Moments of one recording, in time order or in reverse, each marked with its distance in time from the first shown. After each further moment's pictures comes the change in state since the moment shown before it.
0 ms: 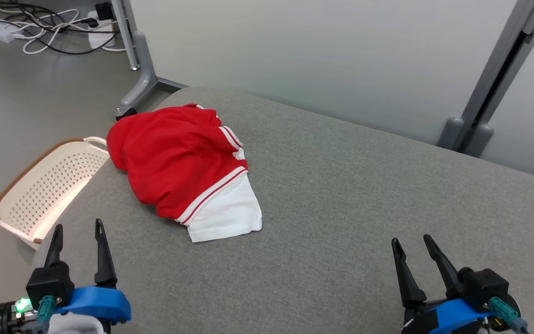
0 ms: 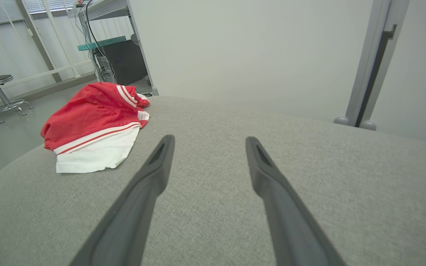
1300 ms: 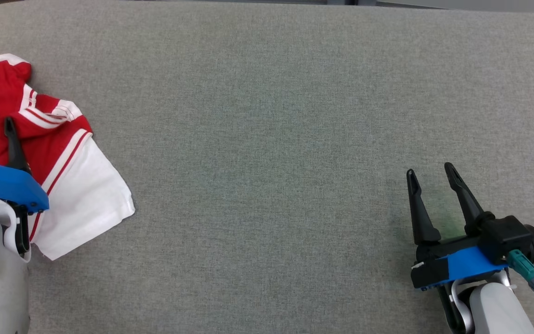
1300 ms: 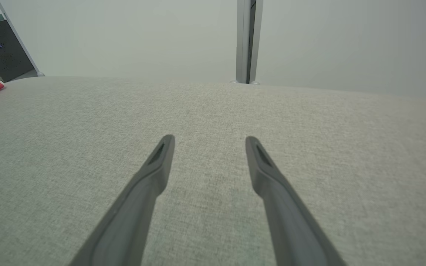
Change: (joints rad) left arm -0.619 0.197 0.081 0.597 -0.054 -0.133 0.000; right arm -0.145 -0.001 -0.061 -0.133 -0.138 0.000 0.000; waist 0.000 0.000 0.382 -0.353
